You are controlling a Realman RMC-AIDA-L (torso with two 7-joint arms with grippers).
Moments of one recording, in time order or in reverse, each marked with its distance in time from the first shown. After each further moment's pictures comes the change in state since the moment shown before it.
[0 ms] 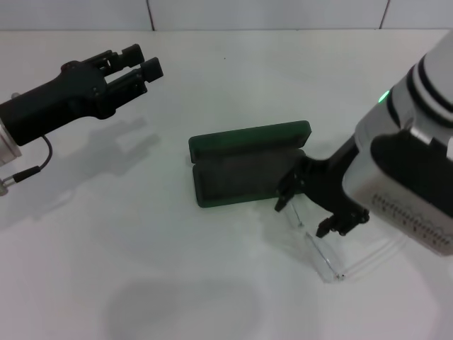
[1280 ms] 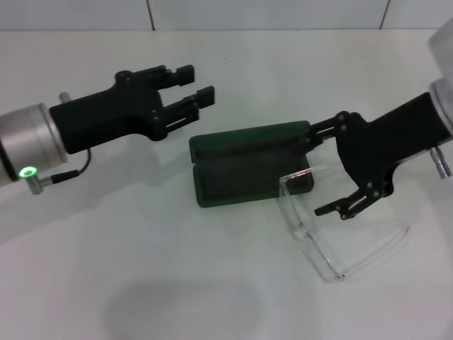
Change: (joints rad) left arm 0.072 -0.036 0.267 0.243 0.007 -0.163 -0.007; right arm -0.090 -0.019 0.421 0.179 0.258 -0.061 0.195
